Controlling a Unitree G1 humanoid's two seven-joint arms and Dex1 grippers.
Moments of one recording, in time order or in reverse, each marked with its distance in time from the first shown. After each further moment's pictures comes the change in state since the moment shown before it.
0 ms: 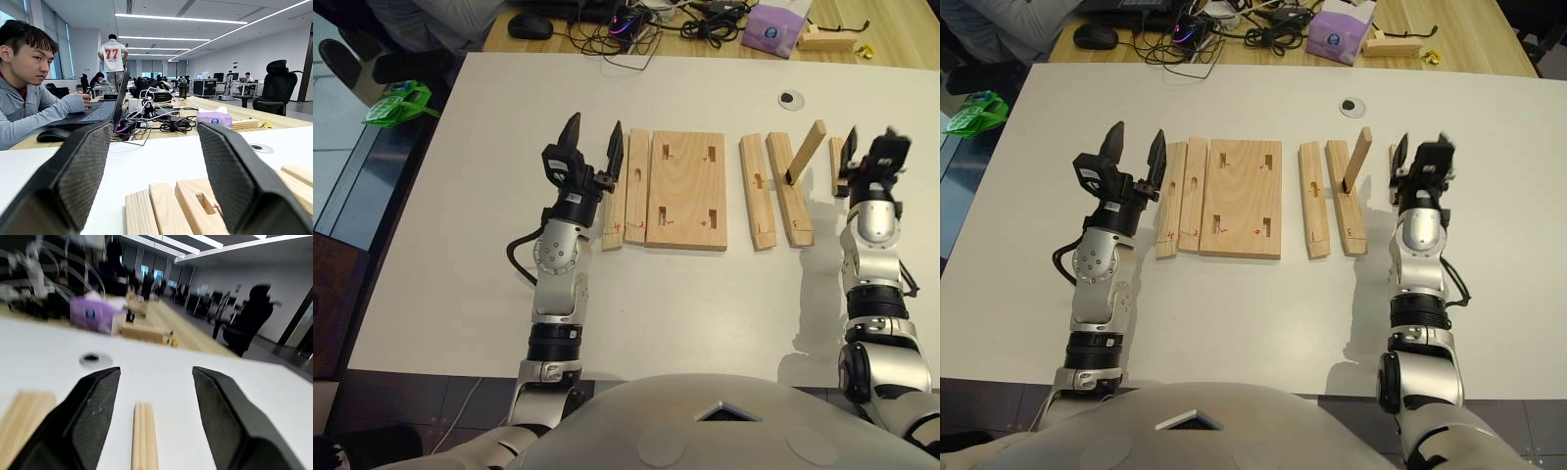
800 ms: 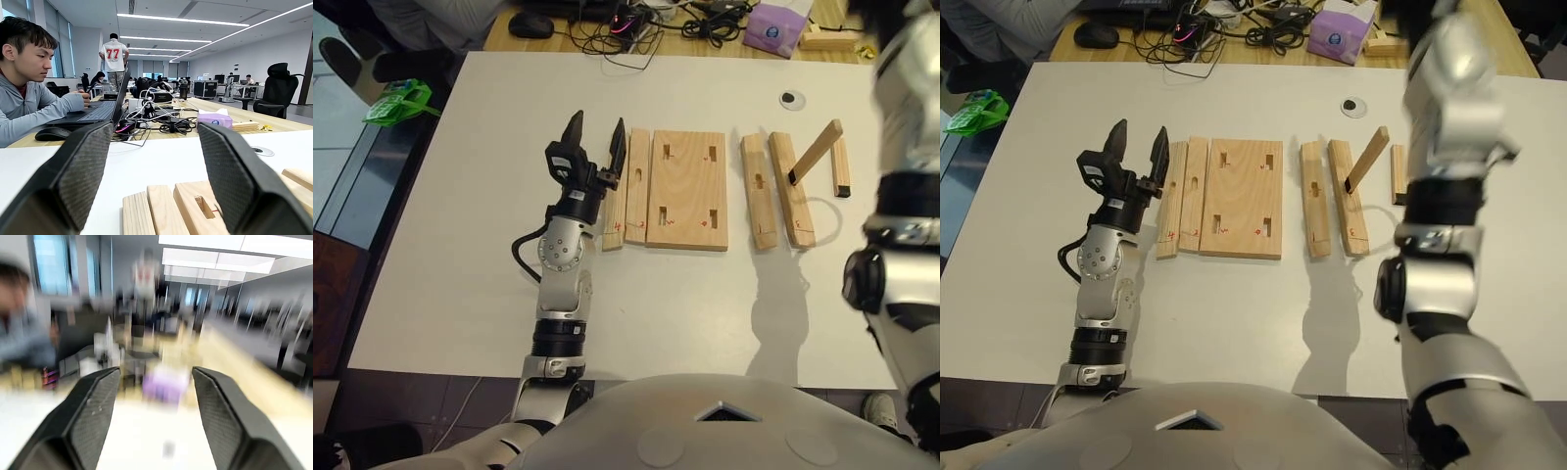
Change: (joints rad) left arm -0.021 -0.020 0.000 0.025 0.001 -0.009 0.014; right arm -0.395 0.018 0.060 0.031 0.104 0.677 0.182
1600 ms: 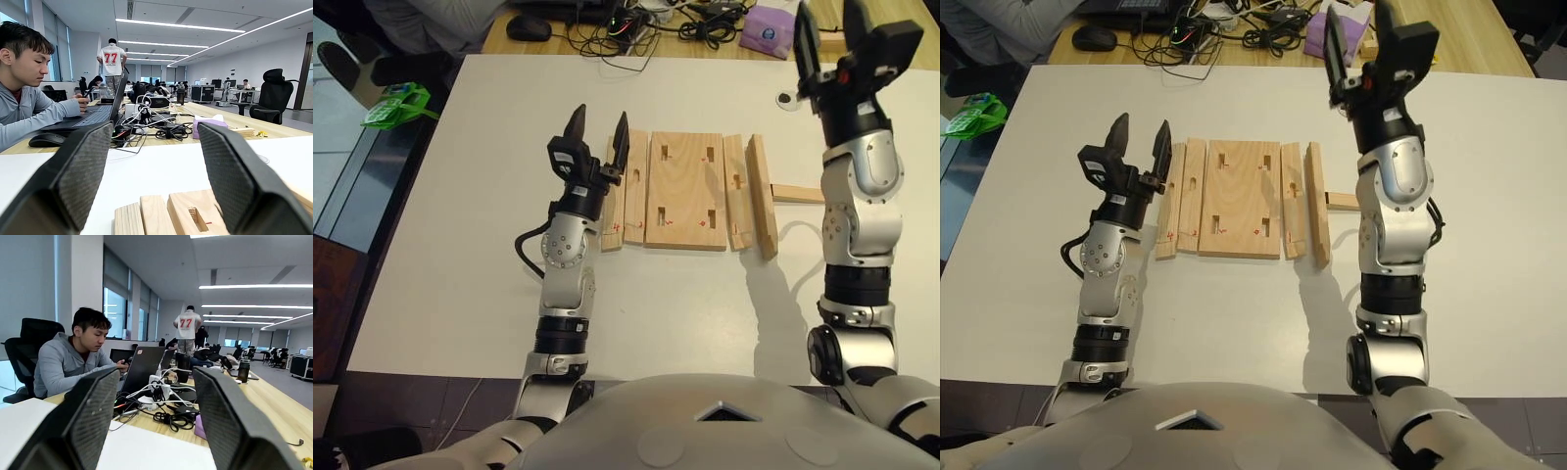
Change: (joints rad) left arm -0.022 -0.002 -0.006 0.002 -0.001 0.001 0.006; right arm 0.321 0.092 0.048 -0.581 0.095 -0.280 0.148
